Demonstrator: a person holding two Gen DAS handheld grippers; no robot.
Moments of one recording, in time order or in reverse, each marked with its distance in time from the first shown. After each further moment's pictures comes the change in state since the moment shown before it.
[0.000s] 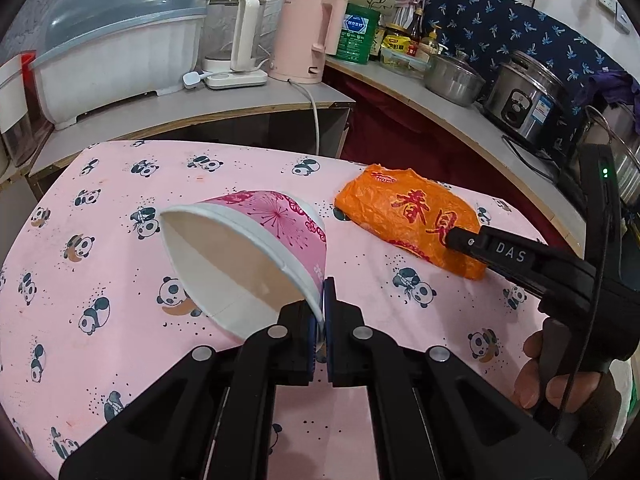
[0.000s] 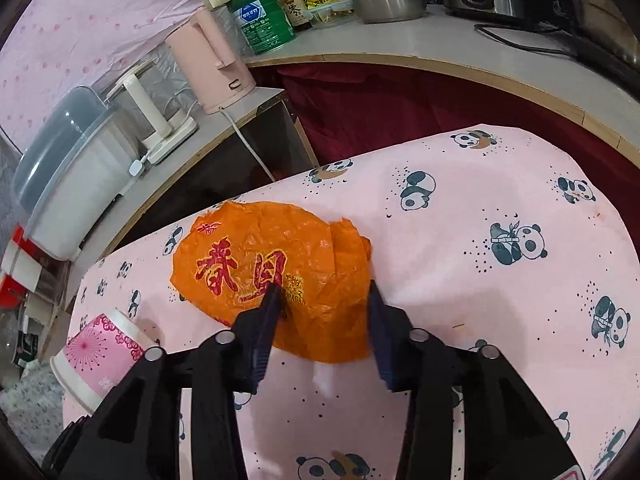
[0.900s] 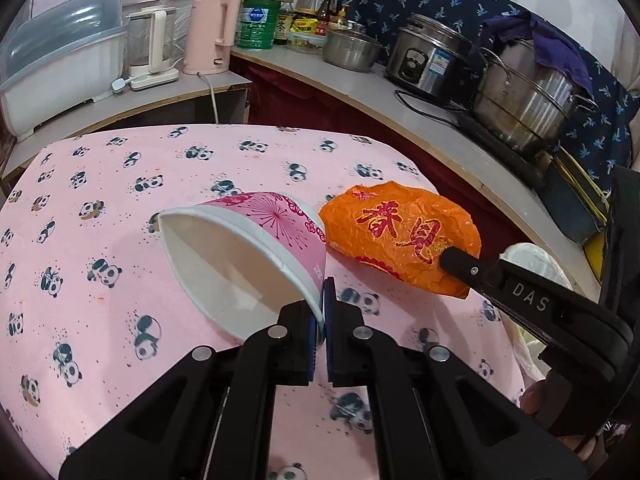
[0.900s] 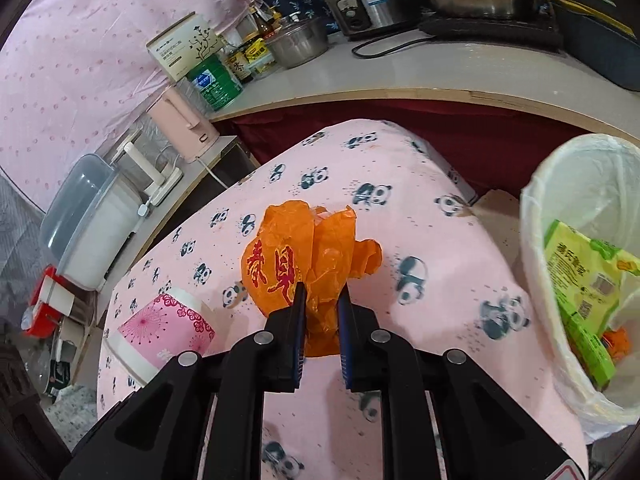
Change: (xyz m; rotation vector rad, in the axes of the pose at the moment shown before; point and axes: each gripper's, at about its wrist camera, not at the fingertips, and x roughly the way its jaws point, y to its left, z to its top) left arm -0.083 -0.124 -0.075 0.123 0.052 -0.174; right arm -0.170 -0.109 -0.096 0.211 -0.111 -0.003
